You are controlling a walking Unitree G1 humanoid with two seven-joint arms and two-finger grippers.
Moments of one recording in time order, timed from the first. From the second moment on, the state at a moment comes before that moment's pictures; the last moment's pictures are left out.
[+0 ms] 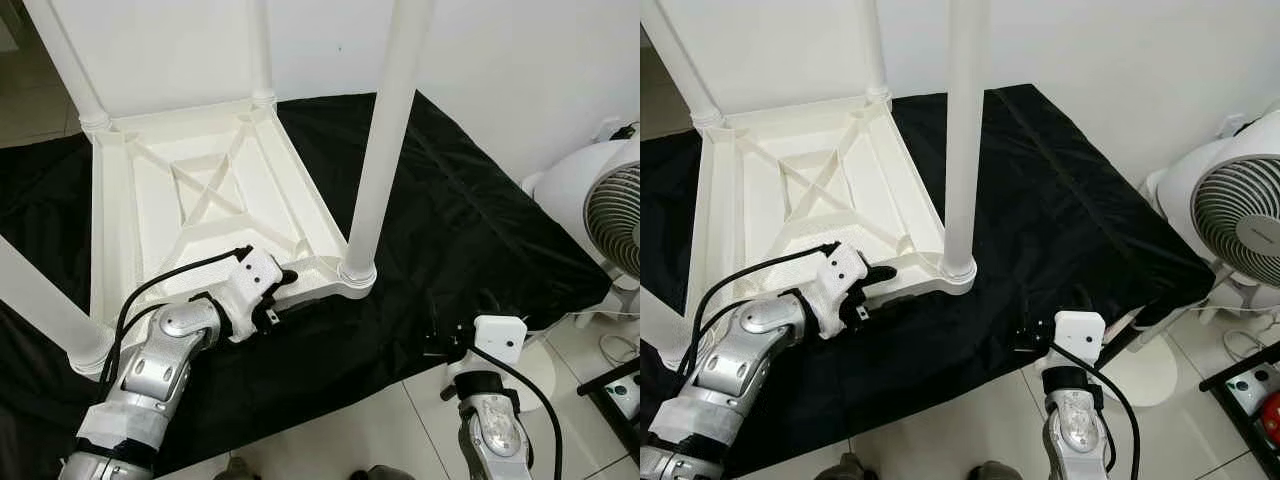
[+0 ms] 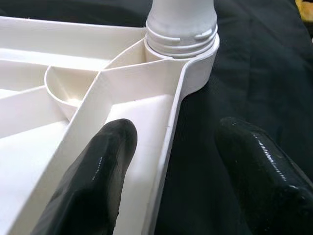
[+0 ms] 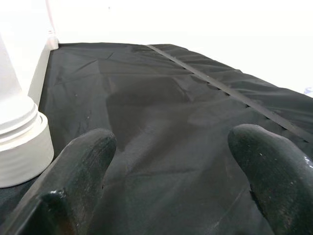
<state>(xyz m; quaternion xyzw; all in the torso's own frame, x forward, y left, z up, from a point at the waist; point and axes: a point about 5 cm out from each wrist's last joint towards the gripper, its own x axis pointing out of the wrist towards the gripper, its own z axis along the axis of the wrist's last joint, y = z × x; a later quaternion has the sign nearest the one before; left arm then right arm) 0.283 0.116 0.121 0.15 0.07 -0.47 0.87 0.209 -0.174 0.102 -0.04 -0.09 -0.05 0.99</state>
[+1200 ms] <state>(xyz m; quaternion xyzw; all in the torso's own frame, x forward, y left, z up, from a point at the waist) 0.290 0.158 0.107 0.22 0.15 -0.39 0.88 0.209 -0.173 0.101 -0.04 -0.09 -0.06 0.99</state>
